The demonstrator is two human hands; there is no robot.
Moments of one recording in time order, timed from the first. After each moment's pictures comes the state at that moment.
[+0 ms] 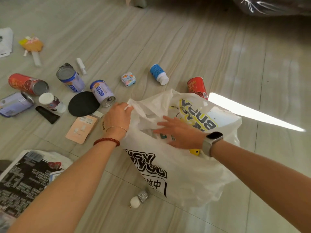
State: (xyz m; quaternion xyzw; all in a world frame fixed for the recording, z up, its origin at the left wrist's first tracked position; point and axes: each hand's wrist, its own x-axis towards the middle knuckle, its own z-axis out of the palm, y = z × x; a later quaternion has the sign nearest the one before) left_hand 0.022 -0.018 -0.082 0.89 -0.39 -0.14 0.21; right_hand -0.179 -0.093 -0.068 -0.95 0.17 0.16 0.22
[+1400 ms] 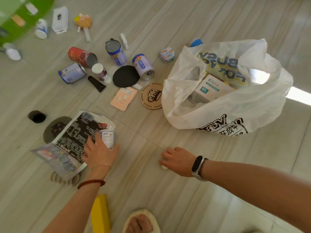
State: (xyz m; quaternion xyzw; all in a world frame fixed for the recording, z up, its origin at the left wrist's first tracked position) left_hand 0.035 0.228 -0.114 0.98 -0.13 -0.15 0.04; right_hand -0.166 0.069 -0.143 -0.98 -0.10 0.14 0.05
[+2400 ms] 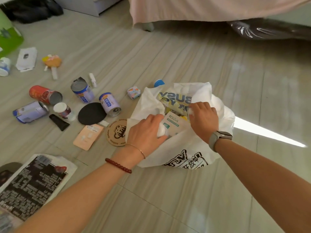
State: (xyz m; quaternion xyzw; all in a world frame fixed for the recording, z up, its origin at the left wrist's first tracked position) left_hand -0.055 -0.002 -0.021 0.79 -0.59 -0.10 0.15; right_hand -0.194 -0.140 -0.053 -0.87 0.47 -0.13 0.07
